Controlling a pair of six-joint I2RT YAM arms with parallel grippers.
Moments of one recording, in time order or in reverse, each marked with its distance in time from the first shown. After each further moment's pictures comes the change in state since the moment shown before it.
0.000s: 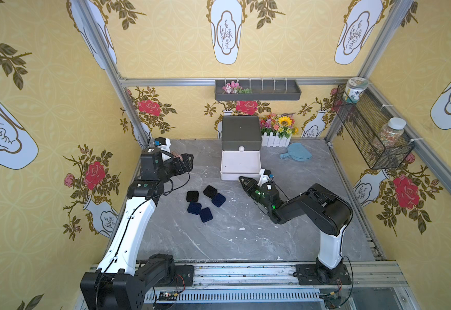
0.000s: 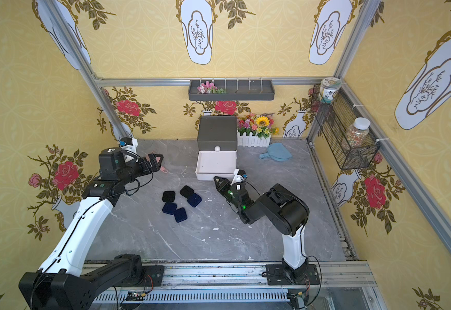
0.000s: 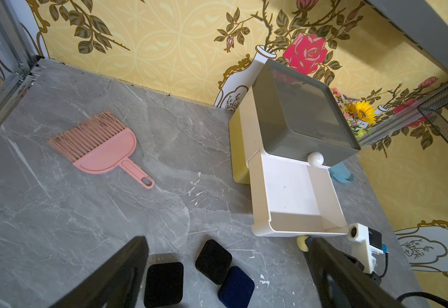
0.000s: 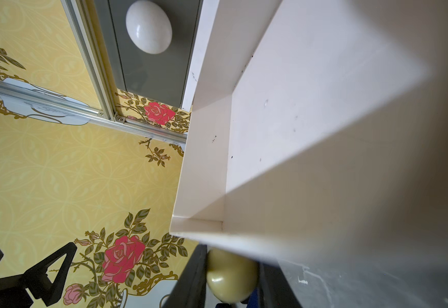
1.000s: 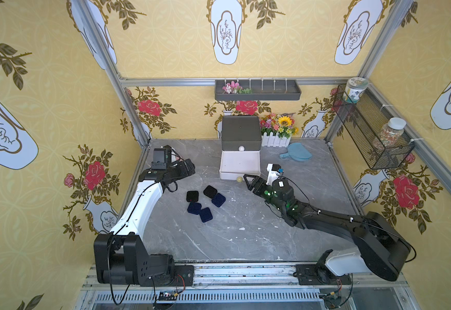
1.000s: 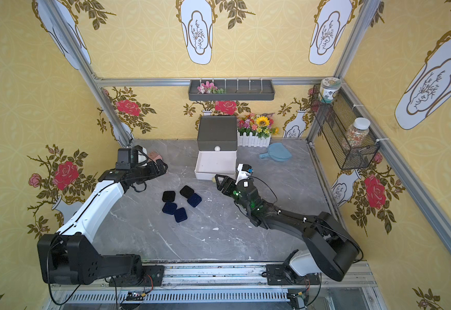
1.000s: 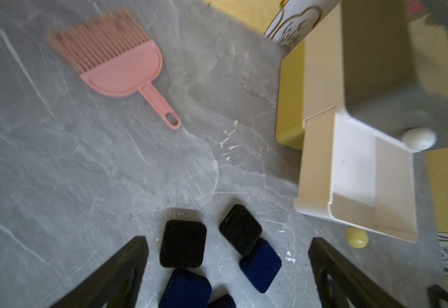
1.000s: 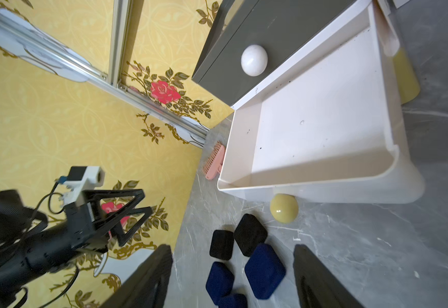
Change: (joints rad) left arm 0.000 0.246 0.029 -0.155 -0.067 -0.067; right arm 0.045 -0.568 -0.044 -0.611 0.057 -0.277
